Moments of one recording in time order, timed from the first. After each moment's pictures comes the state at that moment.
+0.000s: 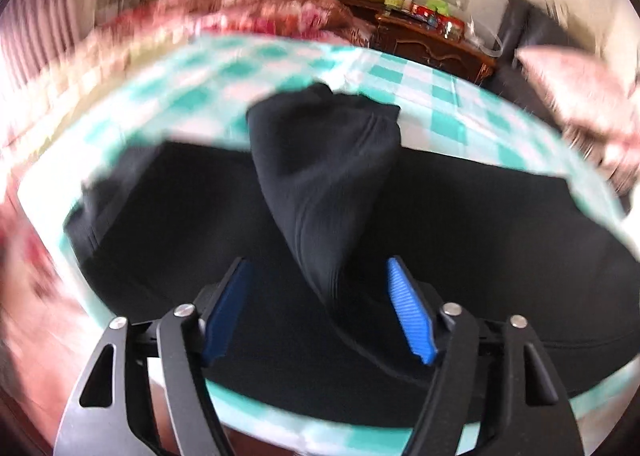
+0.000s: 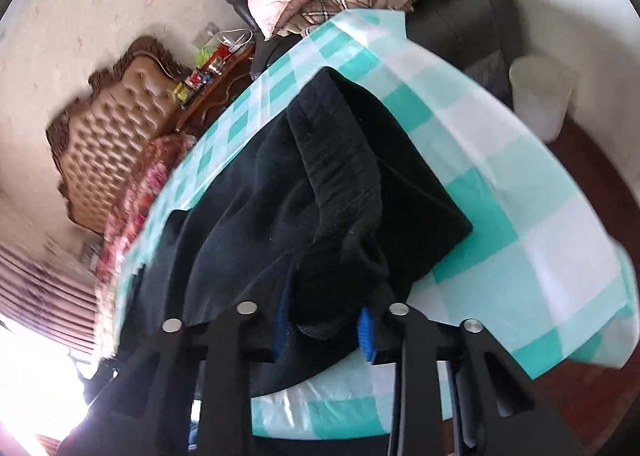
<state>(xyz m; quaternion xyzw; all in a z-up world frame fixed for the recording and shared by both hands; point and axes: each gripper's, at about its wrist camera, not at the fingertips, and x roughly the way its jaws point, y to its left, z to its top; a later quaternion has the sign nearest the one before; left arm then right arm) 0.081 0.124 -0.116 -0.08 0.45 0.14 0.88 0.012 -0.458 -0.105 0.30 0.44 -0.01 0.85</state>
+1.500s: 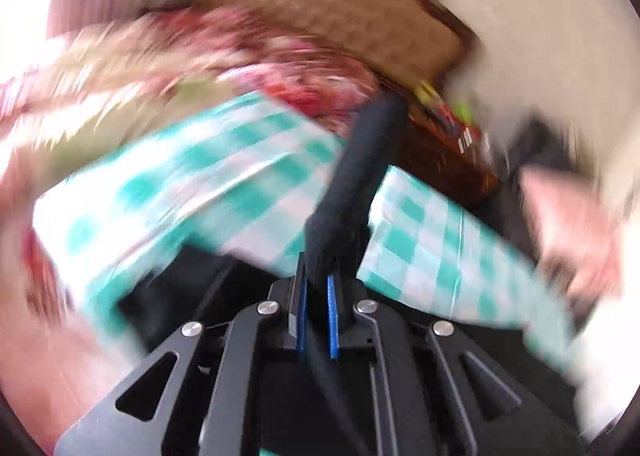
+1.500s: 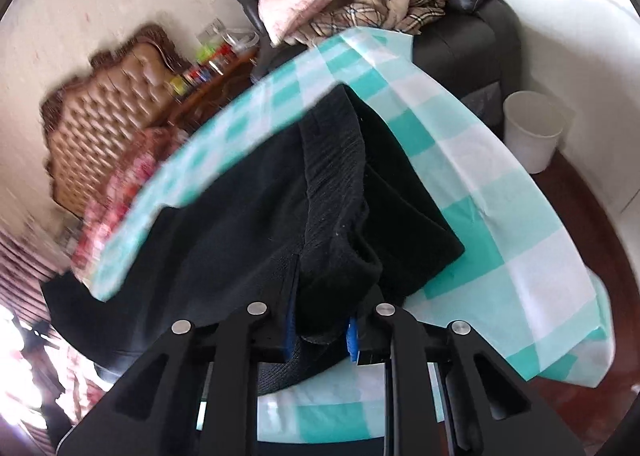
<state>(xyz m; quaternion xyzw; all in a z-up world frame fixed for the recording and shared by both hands) 0.053 0.284 -0.030 -0.31 0.34 0.16 0.88 0.004 -0.466 -0.088 0.29 0.41 0.00 0.86</state>
